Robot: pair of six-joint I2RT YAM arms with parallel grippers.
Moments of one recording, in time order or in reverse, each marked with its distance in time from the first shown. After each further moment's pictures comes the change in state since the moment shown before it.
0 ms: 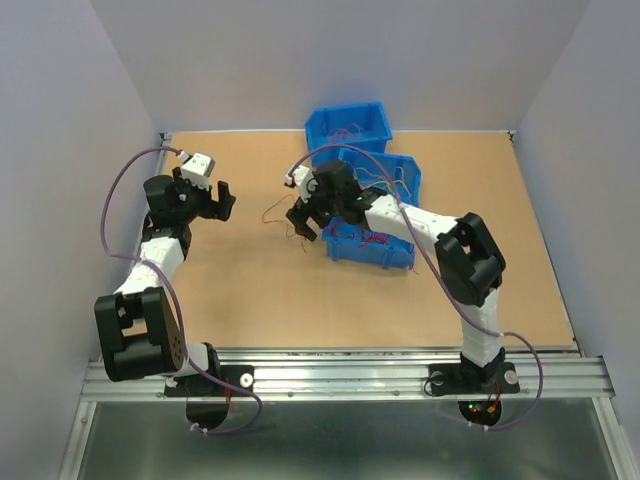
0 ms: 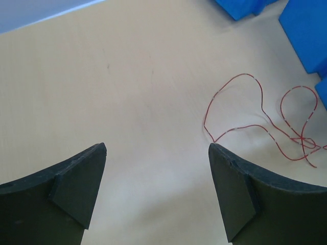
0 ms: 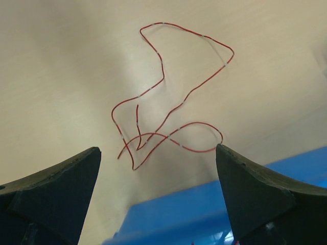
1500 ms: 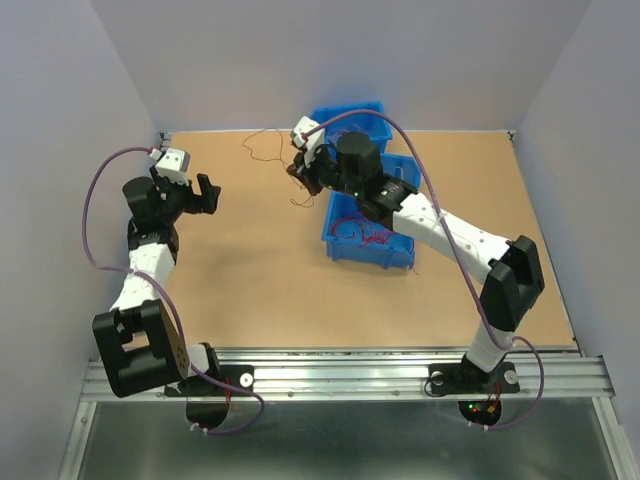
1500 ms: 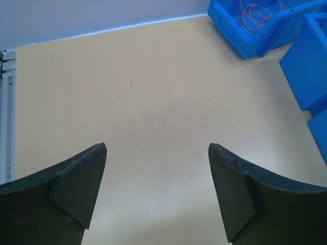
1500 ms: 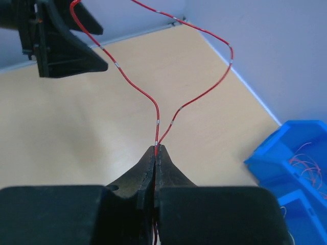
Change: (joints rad) left arm 0.101 -0.071 -0.005 0.059 0.037 -0.136; right arm 0.085 -0.196 0.086 0.165 0.124 0.051
